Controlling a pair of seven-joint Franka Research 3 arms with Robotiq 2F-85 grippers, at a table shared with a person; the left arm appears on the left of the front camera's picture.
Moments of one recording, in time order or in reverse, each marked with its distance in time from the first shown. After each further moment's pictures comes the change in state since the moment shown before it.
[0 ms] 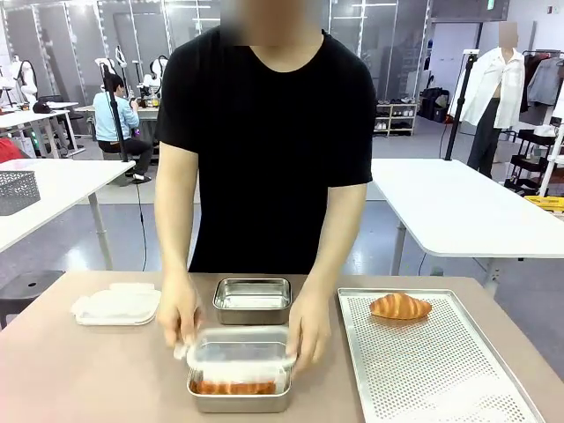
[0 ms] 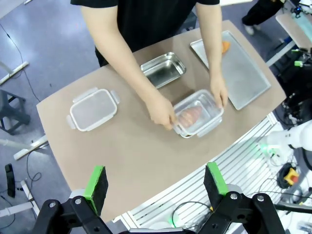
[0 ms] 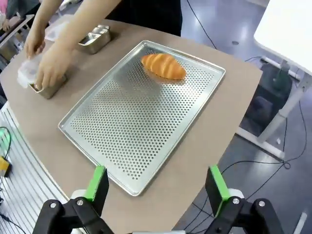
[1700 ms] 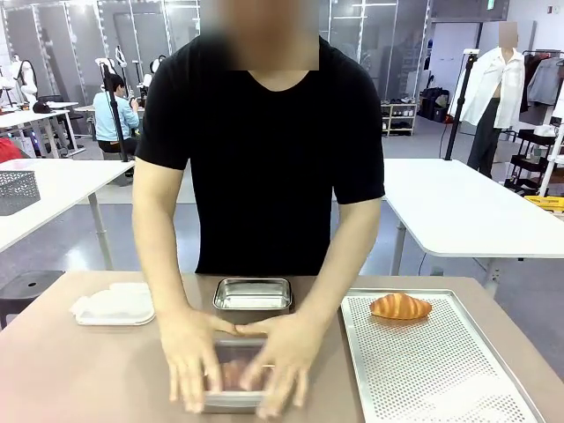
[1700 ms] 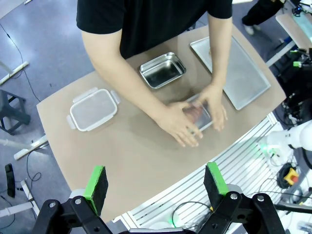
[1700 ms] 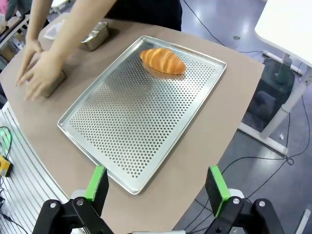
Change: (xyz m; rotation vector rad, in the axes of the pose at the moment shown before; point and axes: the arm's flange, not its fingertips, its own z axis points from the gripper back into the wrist) left arm 0.000 0.000 0.000 0.000 0.000 0.000; right arm -0.003 -0.004 -0.006 0.007 0.017 -0.016
